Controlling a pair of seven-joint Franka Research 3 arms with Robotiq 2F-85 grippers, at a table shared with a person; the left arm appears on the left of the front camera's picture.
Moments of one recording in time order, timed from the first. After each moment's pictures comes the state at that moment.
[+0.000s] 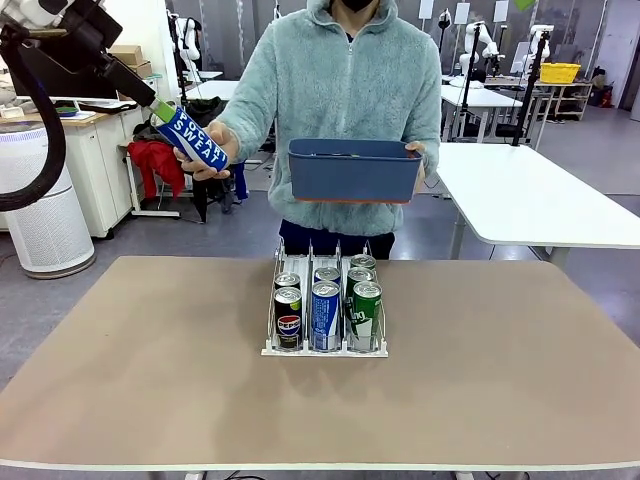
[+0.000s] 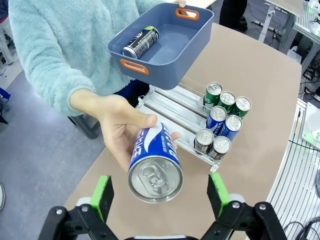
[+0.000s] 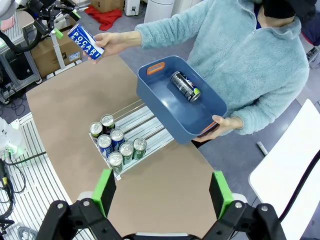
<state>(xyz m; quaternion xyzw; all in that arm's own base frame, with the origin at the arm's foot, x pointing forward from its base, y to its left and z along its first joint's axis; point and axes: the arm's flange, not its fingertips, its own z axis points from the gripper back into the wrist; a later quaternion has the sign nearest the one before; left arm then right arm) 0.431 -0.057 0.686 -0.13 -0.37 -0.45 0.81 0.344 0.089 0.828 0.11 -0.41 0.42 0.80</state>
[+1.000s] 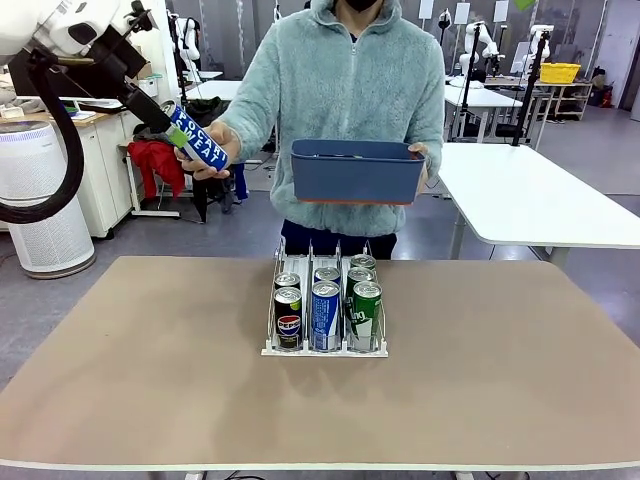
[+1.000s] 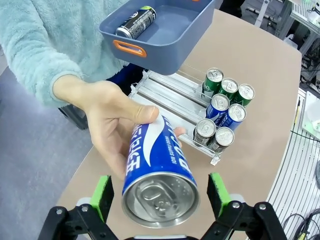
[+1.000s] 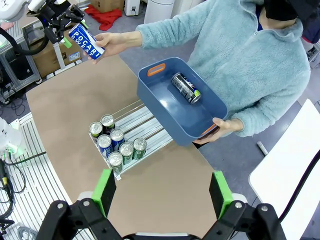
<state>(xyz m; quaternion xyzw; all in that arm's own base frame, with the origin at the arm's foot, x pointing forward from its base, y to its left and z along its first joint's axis) 0.461 -0.068 0.650 -0.13 -0.33 -0.46 0.81 0.344 0.089 0.828 0.11 -0.41 0.42 0.80</state>
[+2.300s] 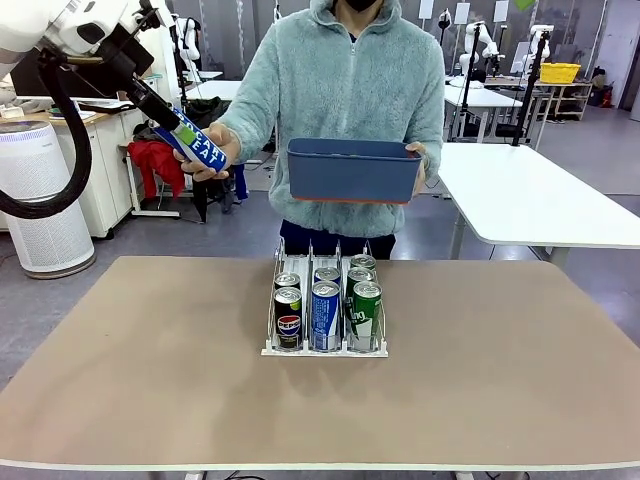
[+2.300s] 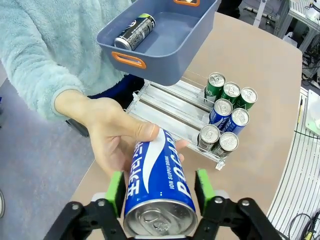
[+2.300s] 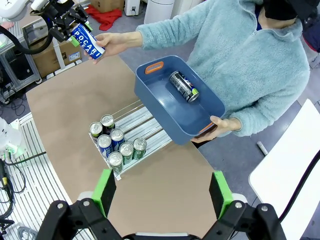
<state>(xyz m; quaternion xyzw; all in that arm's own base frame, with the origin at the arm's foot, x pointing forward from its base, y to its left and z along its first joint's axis) 0.471 -0.076 0.654 -0.13 -0.34 -0.48 0.80 0.344 0.089 0.828 0.11 -0.41 0.42 0.80</state>
